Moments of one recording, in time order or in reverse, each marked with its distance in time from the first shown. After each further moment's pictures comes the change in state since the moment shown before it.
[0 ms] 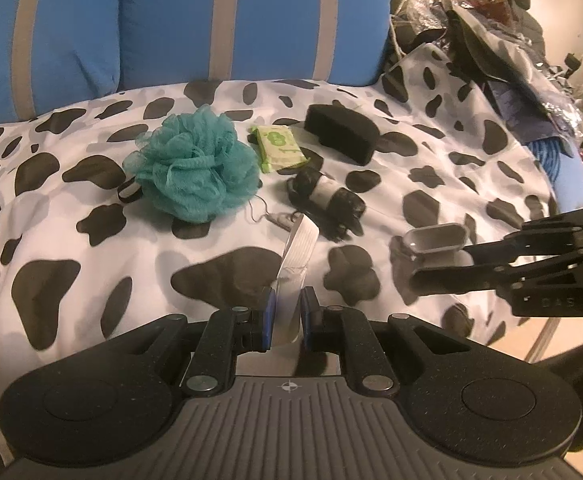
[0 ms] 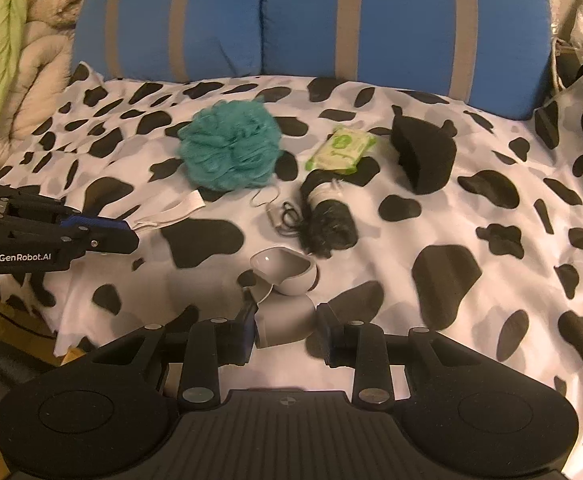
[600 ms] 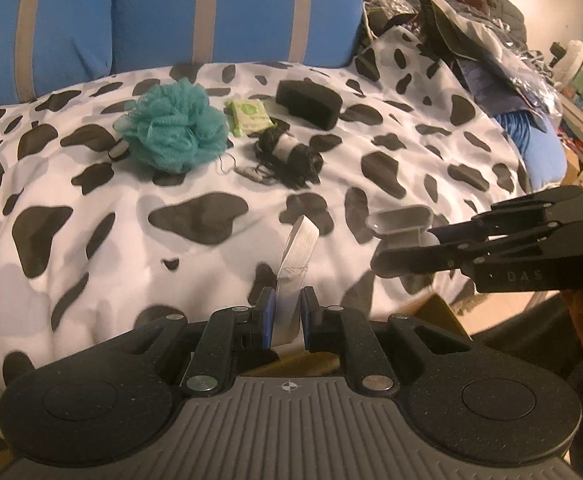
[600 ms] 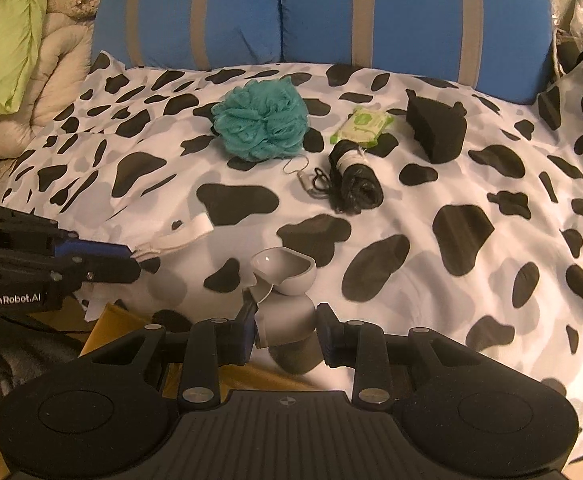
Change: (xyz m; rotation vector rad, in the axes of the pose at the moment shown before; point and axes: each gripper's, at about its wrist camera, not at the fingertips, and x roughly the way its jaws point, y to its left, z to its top) left arm -0.035 -0.034 -0.049 0.011 0.027 -0.024; right arm -0.028 0.025 -0.037 0.005 0.021 0.030
